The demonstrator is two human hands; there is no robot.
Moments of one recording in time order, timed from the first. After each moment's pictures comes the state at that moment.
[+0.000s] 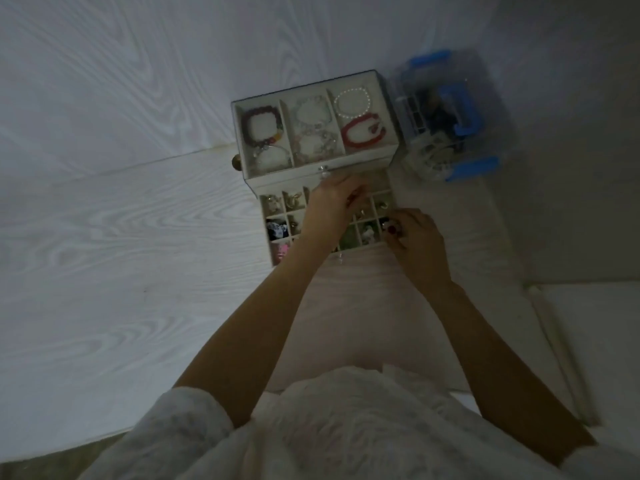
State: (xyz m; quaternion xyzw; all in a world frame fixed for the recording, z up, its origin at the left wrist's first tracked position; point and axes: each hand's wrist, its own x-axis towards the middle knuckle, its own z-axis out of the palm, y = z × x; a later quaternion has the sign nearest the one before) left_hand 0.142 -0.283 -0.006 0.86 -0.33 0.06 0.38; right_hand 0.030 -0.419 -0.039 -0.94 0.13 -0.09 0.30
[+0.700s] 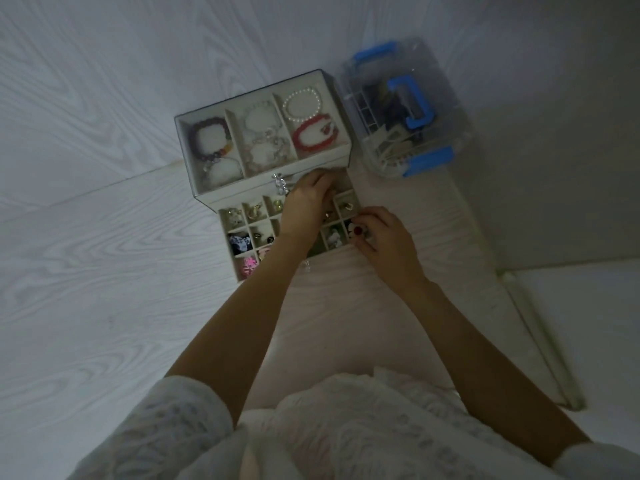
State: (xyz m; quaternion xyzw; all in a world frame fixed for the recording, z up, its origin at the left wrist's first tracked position) left_hand 0.158 -0.318 -0.038 0.89 -0.36 -0.01 0.29; right_hand 0.025 -0.427 -0.039 -0.93 0.12 -0.08 0.33
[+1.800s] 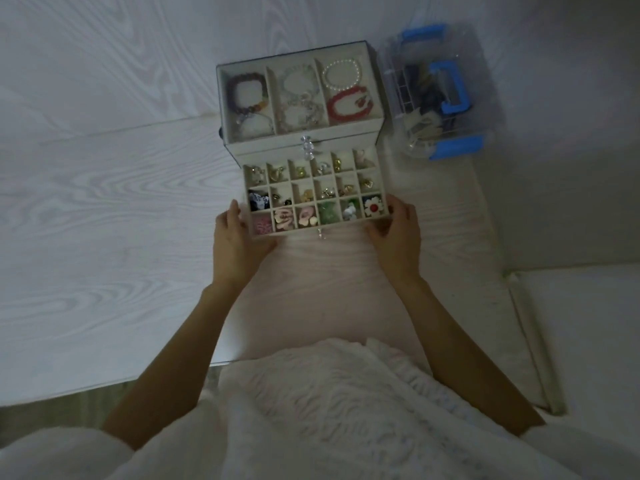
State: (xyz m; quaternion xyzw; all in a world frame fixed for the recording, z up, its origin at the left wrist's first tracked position) left_hand 0.079 -0.168 -0.035 0.95 -0.02 -0.10 0.31; right_hand 0.010 -0.405 -0.033 -0.86 0.27 -0.05 0.43
